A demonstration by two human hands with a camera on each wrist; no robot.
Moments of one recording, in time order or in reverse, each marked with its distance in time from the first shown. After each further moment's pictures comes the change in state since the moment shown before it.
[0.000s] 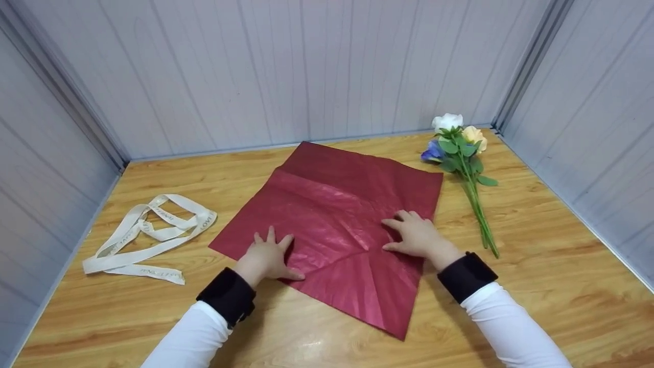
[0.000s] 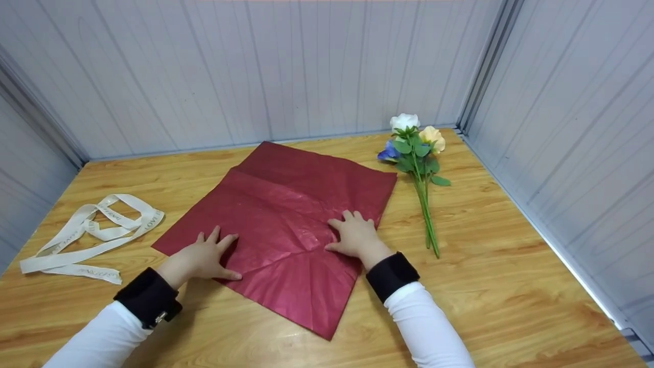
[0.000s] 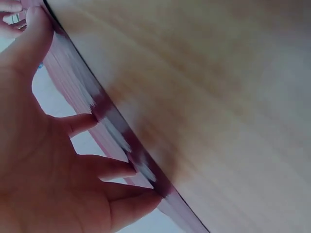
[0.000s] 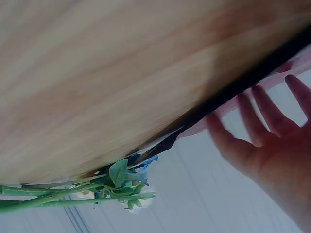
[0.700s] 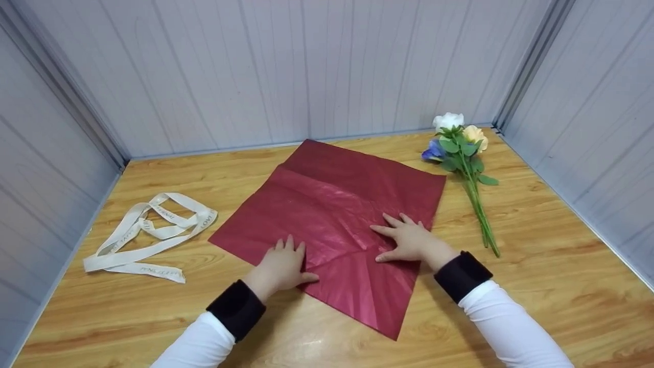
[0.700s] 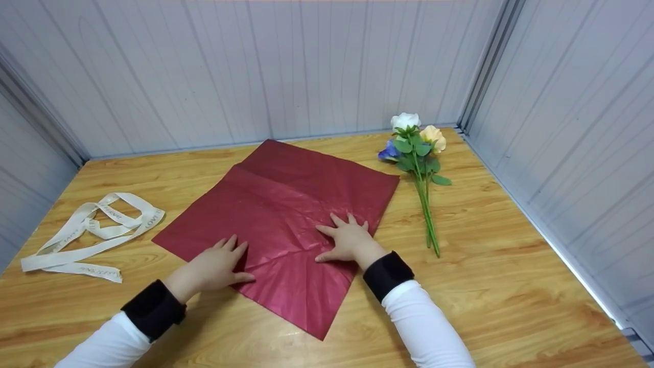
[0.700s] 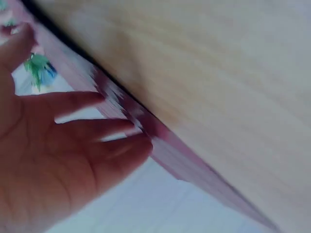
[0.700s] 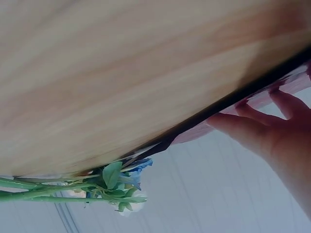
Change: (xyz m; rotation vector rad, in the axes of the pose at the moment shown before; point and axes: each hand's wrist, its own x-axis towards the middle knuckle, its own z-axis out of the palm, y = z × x) left_hand -0.016 0.030 0.015 0.093 0.097 0.118; right_hand 0.000 -0.008 0.004 0.104 -0.202 0.021
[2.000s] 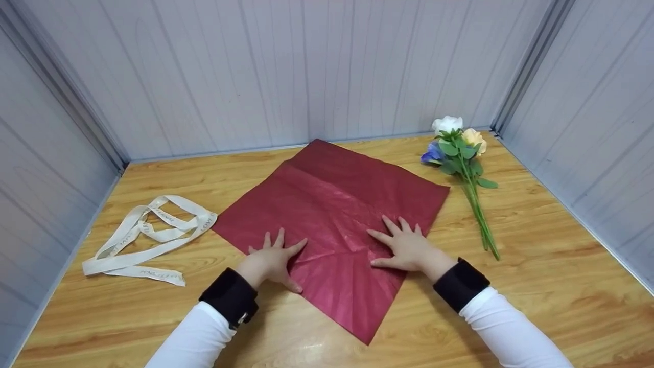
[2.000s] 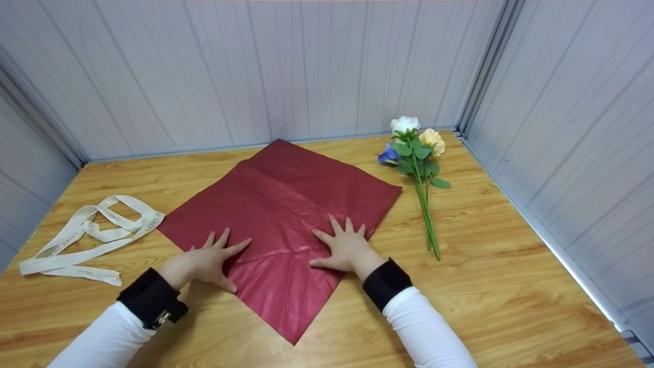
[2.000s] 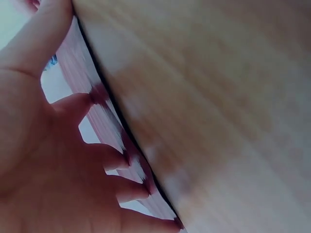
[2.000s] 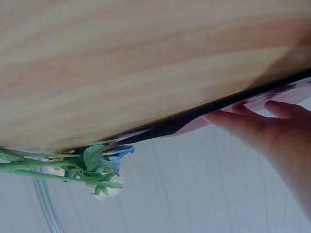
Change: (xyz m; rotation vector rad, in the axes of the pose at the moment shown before) left_hand 0.010 -0.030 -0.012 -0.169 -0.182 -0.049; right_hand -0.002 -0.007 0.012 -0.079 0.069 -0.043
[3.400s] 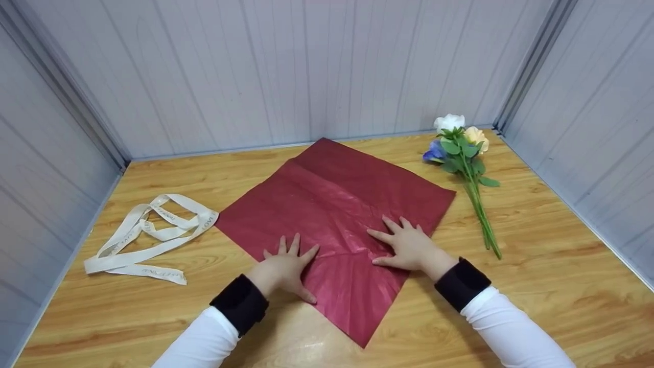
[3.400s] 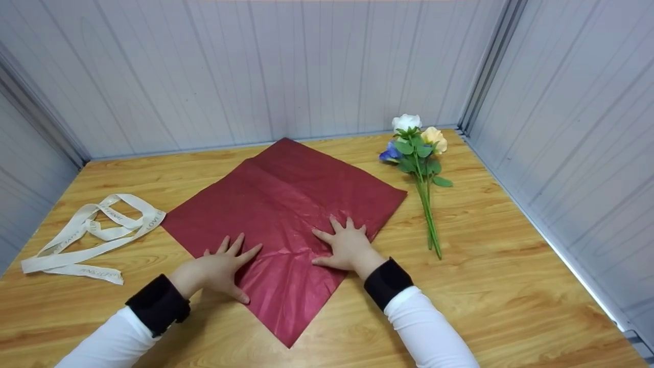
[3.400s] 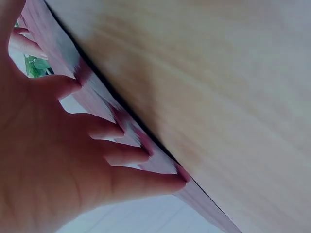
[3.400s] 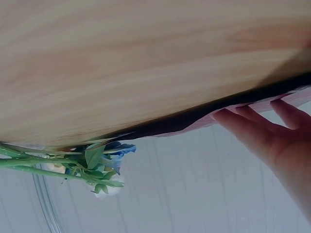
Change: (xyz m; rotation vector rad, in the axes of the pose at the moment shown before) left_hand -0.004 0.024 0.014 0.132 -0.010 0.054; right_hand -0.002 -0.002 -0.002 -0.069 0.044 -0.033
